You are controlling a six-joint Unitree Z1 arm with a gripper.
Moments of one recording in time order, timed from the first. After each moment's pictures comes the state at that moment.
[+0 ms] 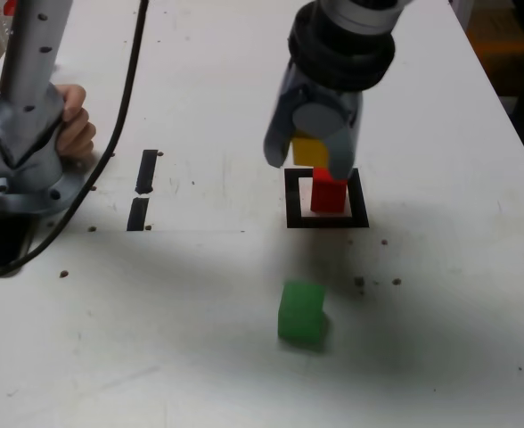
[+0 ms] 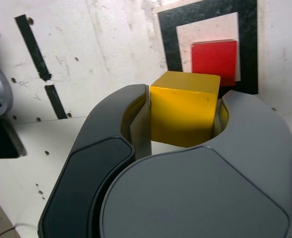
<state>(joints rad) -0.30 2.09 -1.84 1.60 0.13 -0.10</state>
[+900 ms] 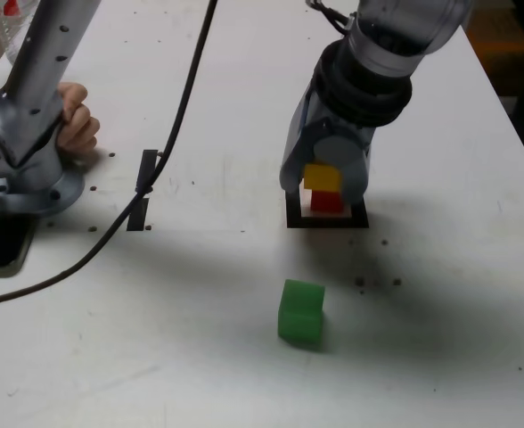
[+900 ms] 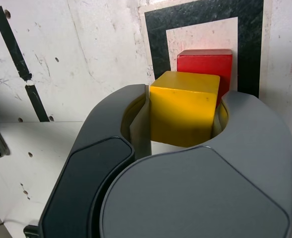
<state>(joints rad) -0.26 2.19 -1.84 1.55 0.10 -0.10</state>
